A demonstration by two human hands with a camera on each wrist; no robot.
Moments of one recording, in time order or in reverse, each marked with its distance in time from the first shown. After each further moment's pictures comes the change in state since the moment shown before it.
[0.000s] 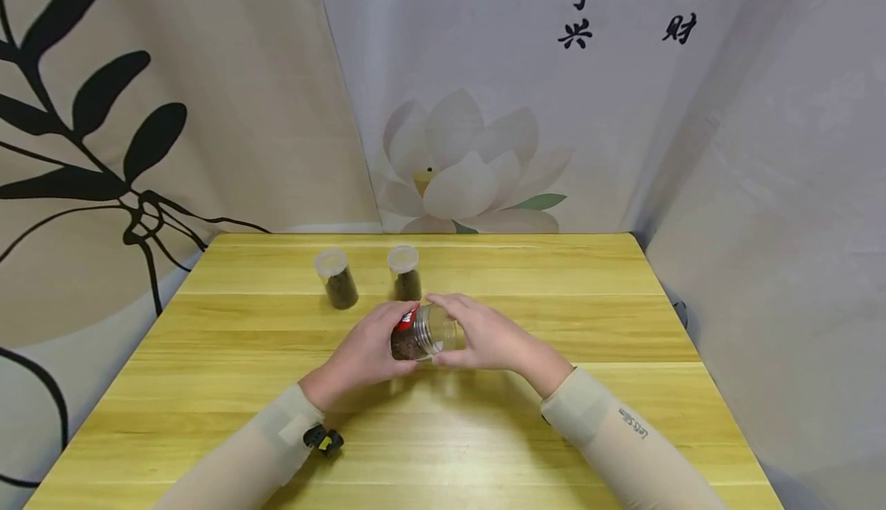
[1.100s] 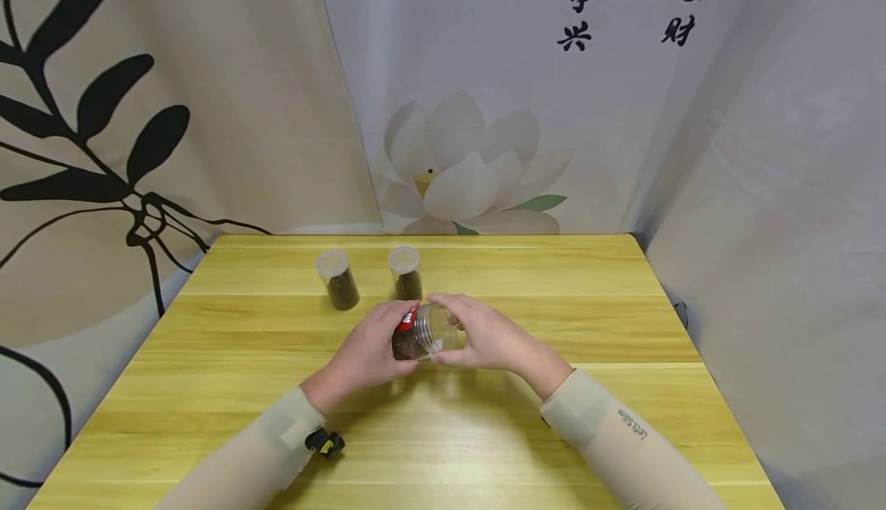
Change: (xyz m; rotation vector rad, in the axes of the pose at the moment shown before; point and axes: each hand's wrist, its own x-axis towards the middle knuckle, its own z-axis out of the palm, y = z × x) left_hand -0.001 0.005 -0.001 0.060 0.043 0.023; right_hand 0.001 -0.002 0.002 0.058 0.005 0.069
